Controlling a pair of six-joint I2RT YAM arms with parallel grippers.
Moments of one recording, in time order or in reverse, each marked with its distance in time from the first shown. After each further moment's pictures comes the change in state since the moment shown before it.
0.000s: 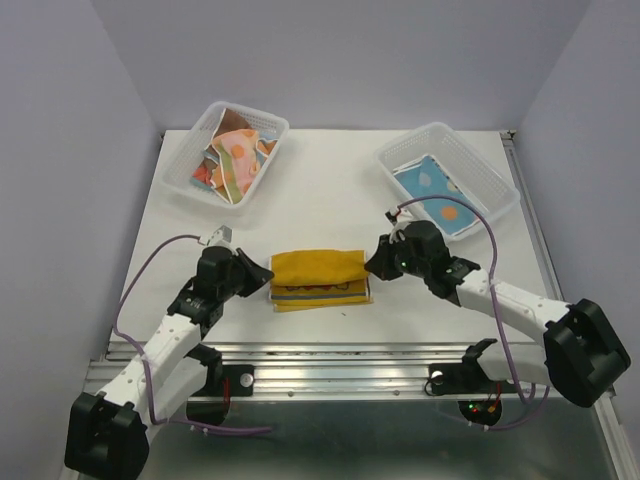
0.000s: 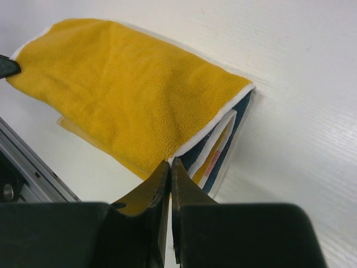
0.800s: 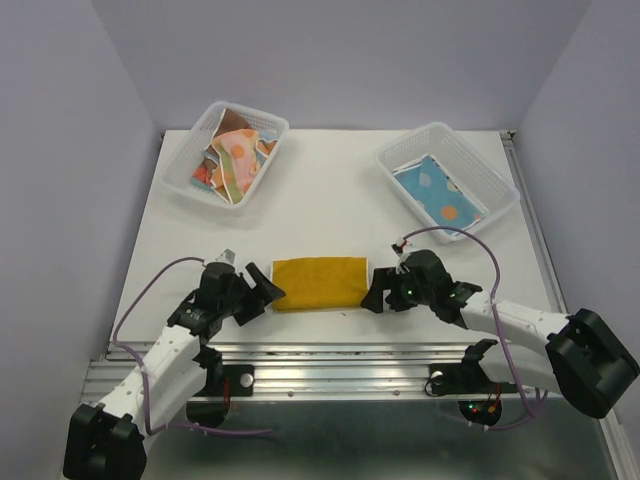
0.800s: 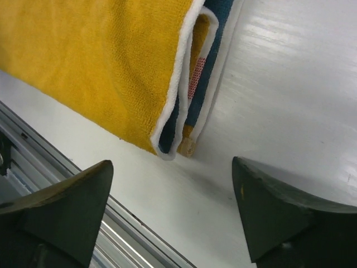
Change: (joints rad) left arm -0.013 -0.090 -0.098 -0.176 0.072 -0.082; right arm 0.054 -0.091 -0.237 -0.002 -0.016 0.171
